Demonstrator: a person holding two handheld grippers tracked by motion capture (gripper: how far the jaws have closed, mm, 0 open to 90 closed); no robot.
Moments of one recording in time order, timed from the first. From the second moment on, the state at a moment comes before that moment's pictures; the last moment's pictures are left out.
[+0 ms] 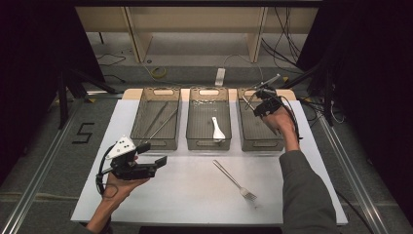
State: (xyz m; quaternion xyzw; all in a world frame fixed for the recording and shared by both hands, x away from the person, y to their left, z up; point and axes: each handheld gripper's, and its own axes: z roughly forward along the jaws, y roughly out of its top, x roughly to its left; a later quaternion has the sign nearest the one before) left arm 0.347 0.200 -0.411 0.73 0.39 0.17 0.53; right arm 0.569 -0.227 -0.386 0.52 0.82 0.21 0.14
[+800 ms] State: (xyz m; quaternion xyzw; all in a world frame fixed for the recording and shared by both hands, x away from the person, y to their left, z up) left arm 0.347 0.199 -0.411 0.73 0.39 0.17 0.53; right arm 0.571 -0.222 -0.372 0.52 0.80 0.24 0.16
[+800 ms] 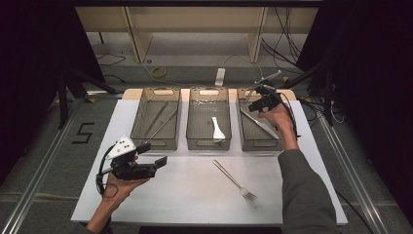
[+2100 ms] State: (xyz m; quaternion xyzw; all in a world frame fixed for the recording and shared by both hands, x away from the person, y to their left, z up) left arm 0.346 0.201 -0.410 0.73 0.38 0.17 0.54; right arm 0.426 -0.174 -0.391 0.35 0.89 0.27 0.09
